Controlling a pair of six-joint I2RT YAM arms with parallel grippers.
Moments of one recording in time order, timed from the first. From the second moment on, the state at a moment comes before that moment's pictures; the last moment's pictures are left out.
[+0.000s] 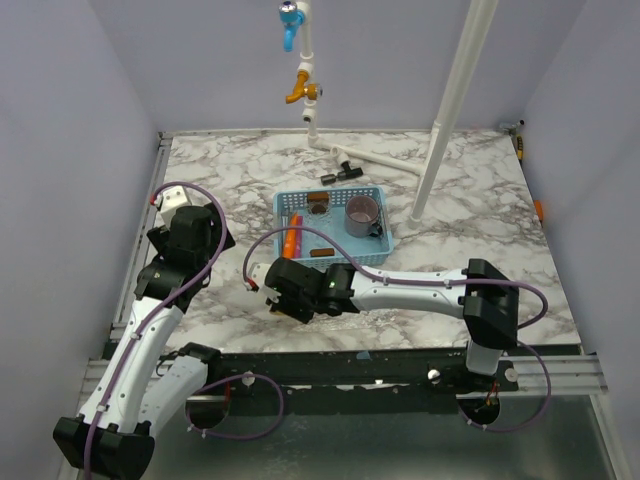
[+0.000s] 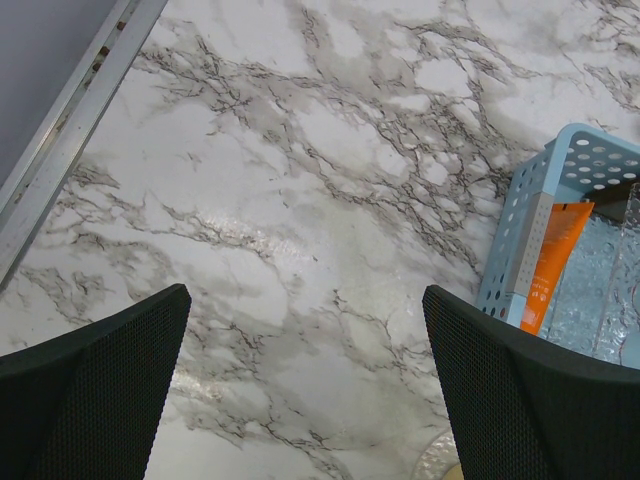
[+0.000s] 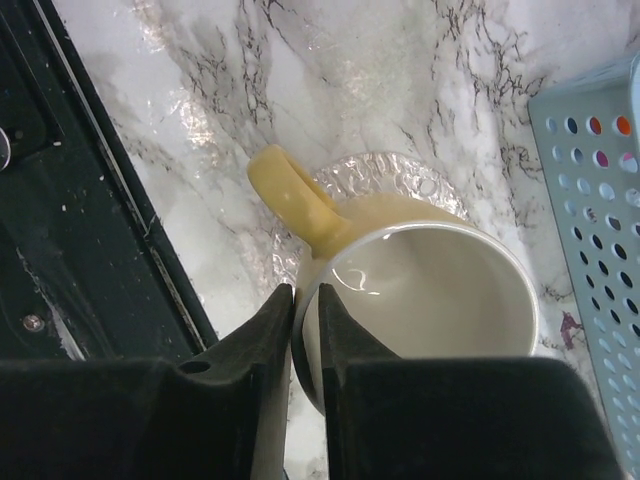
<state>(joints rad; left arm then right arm) -0.26 0.81 0.86 -0.68 -0.49 -0.50 1.29 1.80 1.37 -0.52 0.08 -0.03</state>
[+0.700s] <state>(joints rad) -0.26 0.81 0.86 -0.68 -0.49 -0.50 1.29 1.63 1.41 -0.55 0.23 -0.02</state>
